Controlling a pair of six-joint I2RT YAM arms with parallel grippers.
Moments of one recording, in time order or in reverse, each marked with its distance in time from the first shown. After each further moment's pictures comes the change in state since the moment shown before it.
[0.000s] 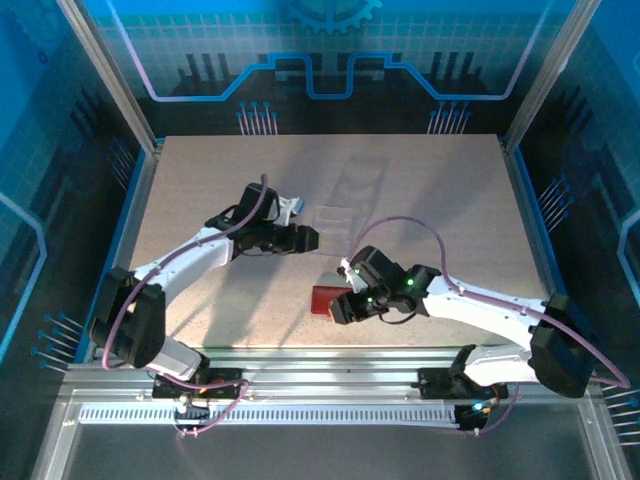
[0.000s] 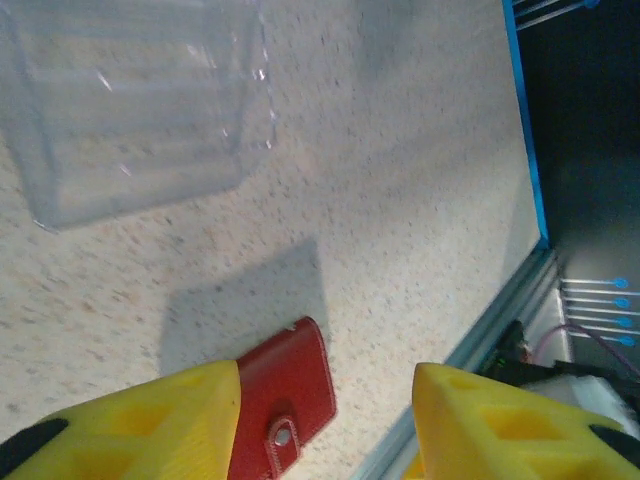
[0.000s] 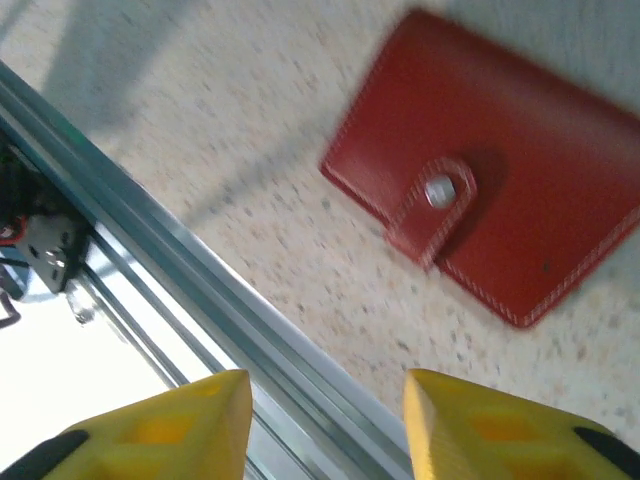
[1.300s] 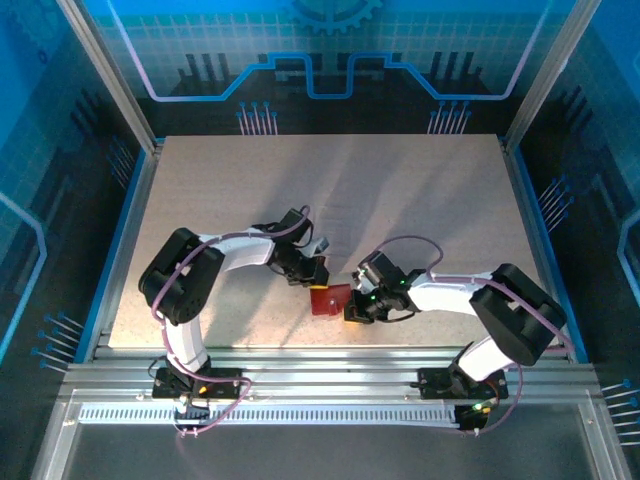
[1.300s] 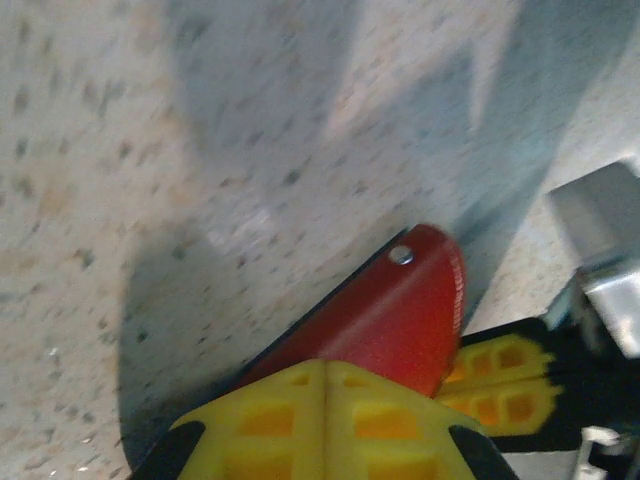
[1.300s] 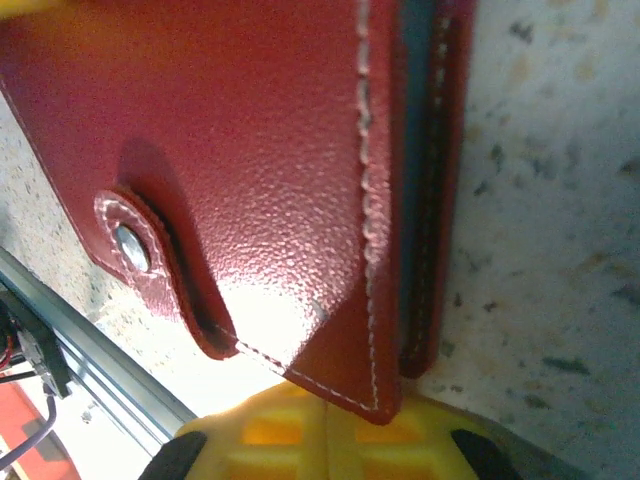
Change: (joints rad) left arm -0.122 0.332 0.012 -0.051 0.018 0.026; right arm -0.174 0.259 -0.141 0.302 -0.171 0.207
